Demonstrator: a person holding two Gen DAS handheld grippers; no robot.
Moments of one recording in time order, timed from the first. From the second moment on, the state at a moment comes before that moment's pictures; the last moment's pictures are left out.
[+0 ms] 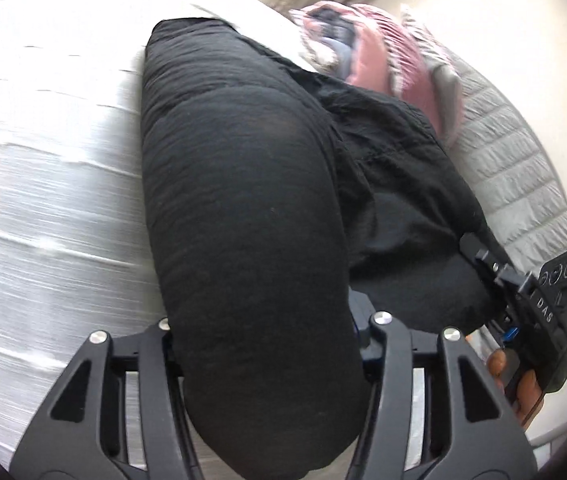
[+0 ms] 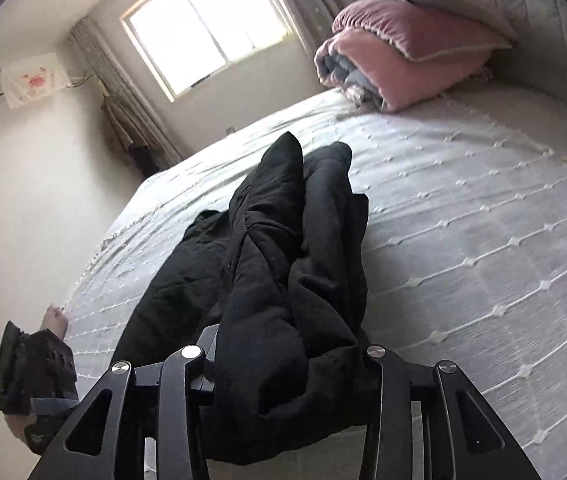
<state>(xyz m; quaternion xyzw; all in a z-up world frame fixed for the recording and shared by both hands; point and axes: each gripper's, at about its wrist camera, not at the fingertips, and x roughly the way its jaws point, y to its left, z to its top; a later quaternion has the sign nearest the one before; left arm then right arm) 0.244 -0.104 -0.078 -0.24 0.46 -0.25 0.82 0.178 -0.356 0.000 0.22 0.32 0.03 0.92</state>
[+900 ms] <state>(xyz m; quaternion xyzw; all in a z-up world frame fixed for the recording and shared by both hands) 0.172 -0.333 -0.072 -0.14 0.49 -0.36 0.78 0.013 -0.697 -0.070 0.38 0.29 -0.23 0.85</state>
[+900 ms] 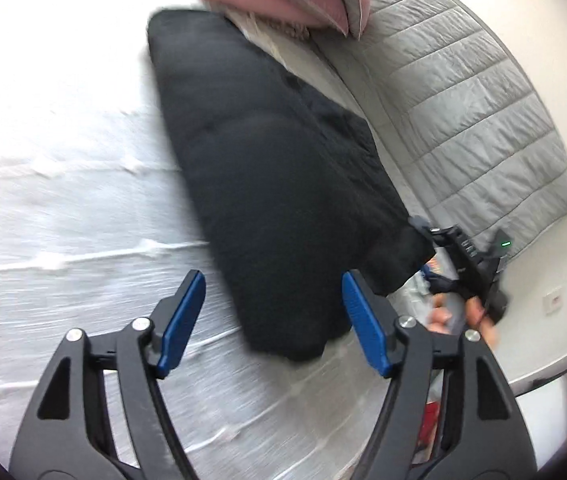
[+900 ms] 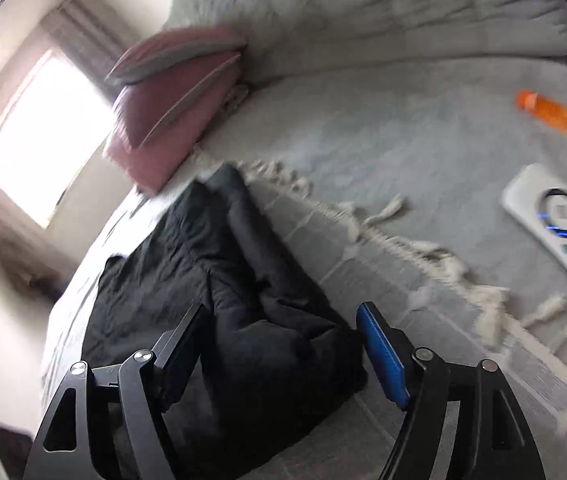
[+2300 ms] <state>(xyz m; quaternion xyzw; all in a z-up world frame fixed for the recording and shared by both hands) 0.026 -0.125 -0.013 0.07 0.33 -0.28 0.90 -0.094 -0.292 -0.005 0.18 0.27 -0.29 0.90</state>
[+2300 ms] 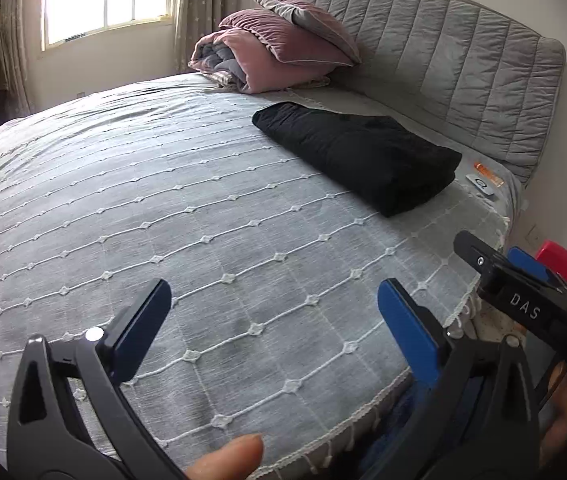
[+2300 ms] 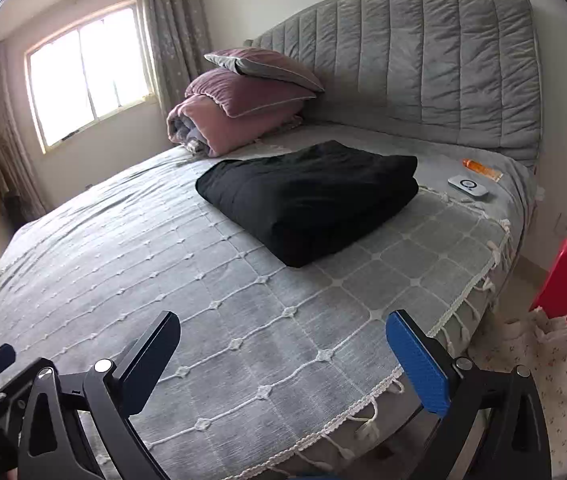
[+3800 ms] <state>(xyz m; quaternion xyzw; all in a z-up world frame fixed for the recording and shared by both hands) 0.036 -0.139 -0.039 0.04 0.36 -0.29 0.89 -0.087 -0.316 -0.034 0.21 0.33 -0.35 0.85</state>
